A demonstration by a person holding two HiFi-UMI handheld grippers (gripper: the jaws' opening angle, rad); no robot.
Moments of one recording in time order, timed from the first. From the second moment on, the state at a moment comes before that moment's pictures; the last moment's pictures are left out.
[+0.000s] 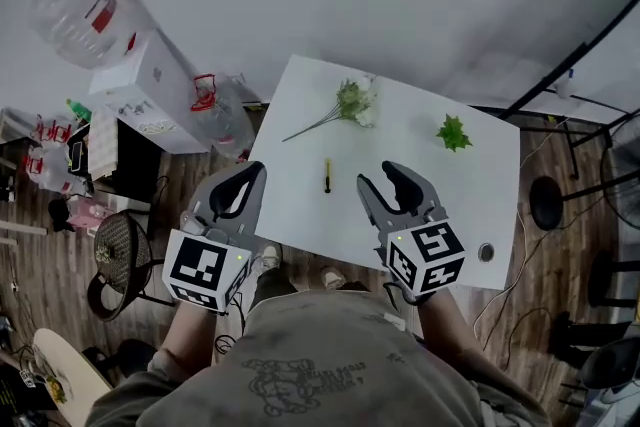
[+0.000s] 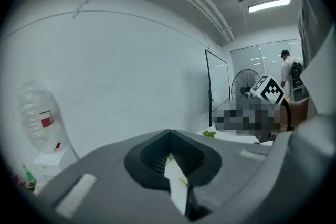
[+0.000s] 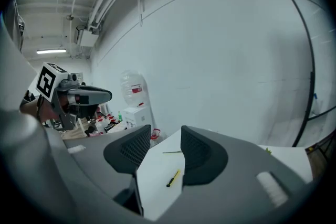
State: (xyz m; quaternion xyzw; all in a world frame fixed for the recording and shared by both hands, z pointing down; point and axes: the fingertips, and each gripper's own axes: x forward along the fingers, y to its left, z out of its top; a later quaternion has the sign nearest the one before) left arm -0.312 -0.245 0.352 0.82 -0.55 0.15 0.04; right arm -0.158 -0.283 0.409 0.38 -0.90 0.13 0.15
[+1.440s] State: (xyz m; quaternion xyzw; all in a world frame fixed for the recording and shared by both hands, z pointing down) left arm -0.360 -0.318 0.363 0.88 -0.46 0.14 0.03; right arm -0.178 -0.318 0.404 0.51 -0.83 0.13 0.16
